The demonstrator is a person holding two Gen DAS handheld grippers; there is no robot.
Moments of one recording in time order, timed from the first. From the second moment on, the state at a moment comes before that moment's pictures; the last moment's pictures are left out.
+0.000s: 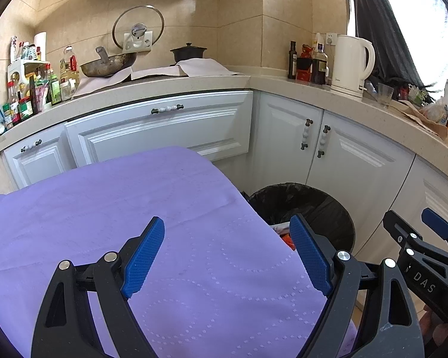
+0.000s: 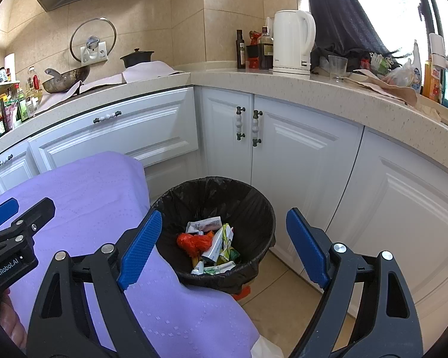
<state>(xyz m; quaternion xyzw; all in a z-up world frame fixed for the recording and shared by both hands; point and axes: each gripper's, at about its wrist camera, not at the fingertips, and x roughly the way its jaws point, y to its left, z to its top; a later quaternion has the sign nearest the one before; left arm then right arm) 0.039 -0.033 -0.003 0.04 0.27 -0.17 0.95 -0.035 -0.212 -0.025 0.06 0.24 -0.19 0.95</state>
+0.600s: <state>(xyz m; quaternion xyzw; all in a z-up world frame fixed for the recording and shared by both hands) 0.046 -0.032 -0.006 0.04 0.28 -0.17 0.94 -0.030 -0.204 -0.033 0.07 0.25 -0.19 0.95</state>
